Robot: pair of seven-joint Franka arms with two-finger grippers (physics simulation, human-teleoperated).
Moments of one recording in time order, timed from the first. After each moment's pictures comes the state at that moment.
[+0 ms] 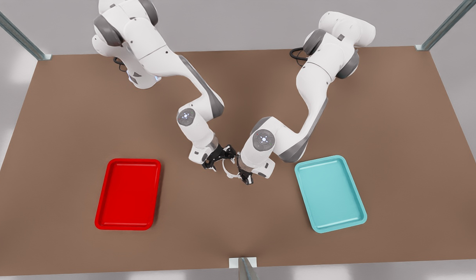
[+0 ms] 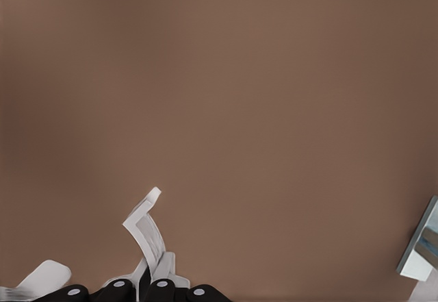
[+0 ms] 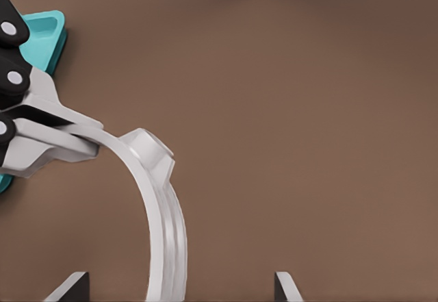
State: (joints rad) left arm -0.50 0.93 -0.27 -0.95 0.11 2.04 -2.55; right arm 0.74 0.55 -0.08 -1.79 0.38 2.76 0.10
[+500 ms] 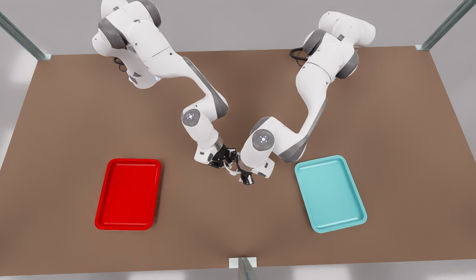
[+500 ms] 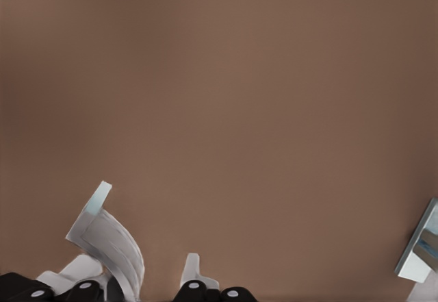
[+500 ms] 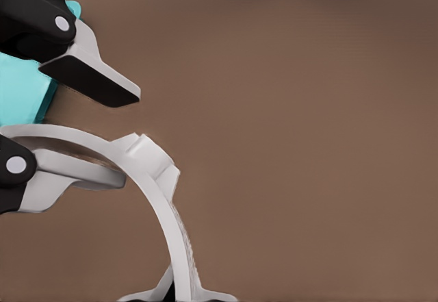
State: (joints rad) left arm -0.50 0.93 -0.27 -0.95 0.12 2.05 -2.57; right arm 0.76 0.57 -0.08 -1.75 0.39 2.76 0.07
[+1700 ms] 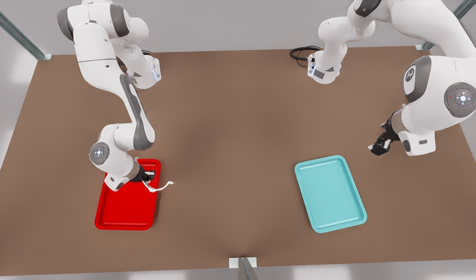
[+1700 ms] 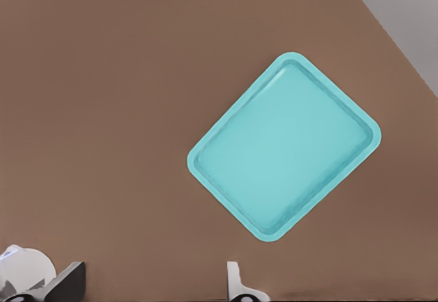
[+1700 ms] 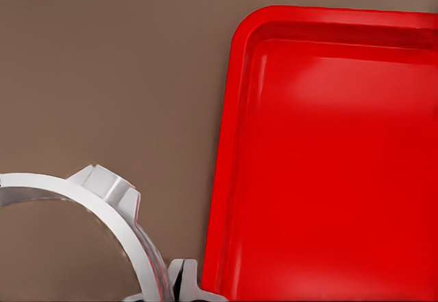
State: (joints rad) left arm 0.10 0.32 -0.28 -1.20 0.09 1.34 -1.04; right arm 0.33 0.46 -0.20 -1.84 0.29 2.31 -0.11
